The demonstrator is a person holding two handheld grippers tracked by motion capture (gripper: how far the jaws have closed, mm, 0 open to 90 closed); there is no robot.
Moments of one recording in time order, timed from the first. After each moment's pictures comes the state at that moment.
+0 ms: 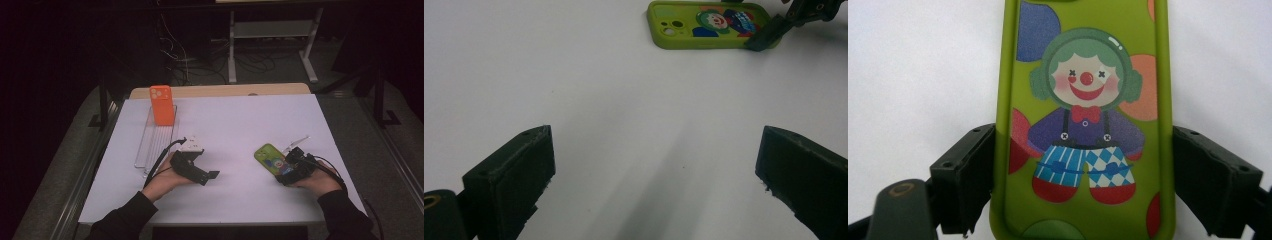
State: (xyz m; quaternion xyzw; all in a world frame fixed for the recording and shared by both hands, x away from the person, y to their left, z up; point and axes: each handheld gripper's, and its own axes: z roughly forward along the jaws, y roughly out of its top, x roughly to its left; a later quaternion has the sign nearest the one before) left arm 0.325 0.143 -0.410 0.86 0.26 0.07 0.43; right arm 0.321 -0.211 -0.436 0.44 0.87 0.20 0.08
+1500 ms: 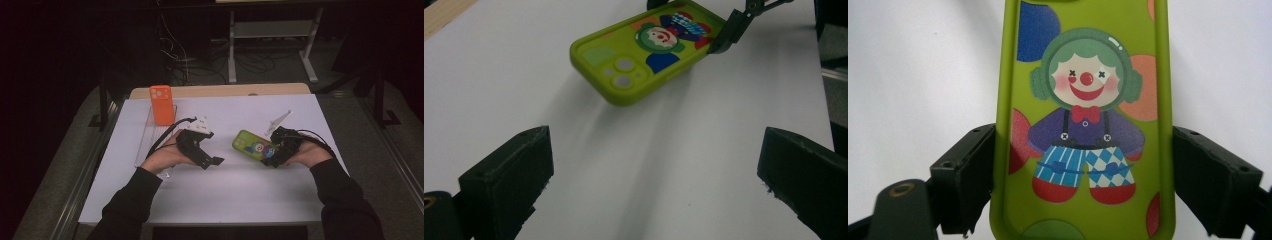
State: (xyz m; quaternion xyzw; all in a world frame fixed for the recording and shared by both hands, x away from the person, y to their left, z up) left arm 0.361 0.121 -0.364 0.90 0.14 0.04 0.41; right arm 0.371 -0.172 -0.385 0.25 0.93 0.24 0.06
